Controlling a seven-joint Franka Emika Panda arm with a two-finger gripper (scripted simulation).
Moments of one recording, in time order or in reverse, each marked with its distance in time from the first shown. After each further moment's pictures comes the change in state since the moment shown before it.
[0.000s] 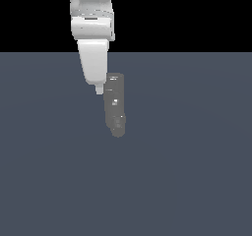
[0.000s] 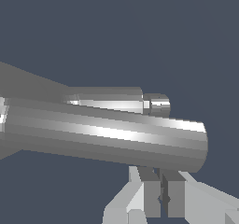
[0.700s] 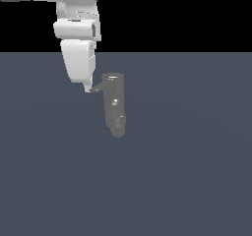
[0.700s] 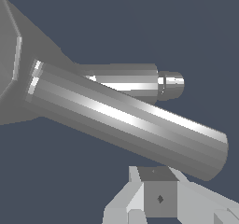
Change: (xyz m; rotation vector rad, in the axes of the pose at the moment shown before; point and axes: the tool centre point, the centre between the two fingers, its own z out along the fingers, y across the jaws) arm -0.031 -0.019 0.000 0.002 0.000 0.015
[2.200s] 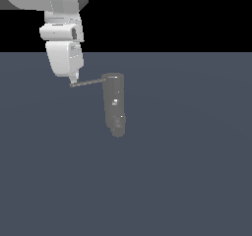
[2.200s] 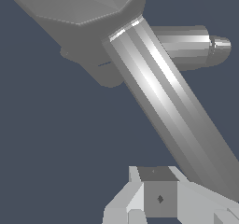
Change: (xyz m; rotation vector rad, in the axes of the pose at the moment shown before) arm -0.049 -0.064 0.000 0.000 0.002 0.010
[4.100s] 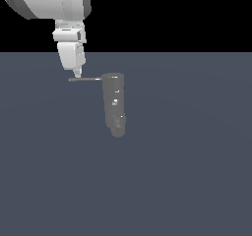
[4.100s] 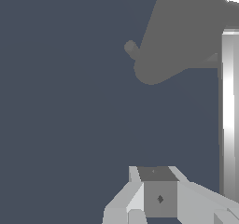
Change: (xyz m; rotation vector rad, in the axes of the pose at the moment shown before) arm -0.006 -0.088 0.000 -0.003 0.002 -0.008
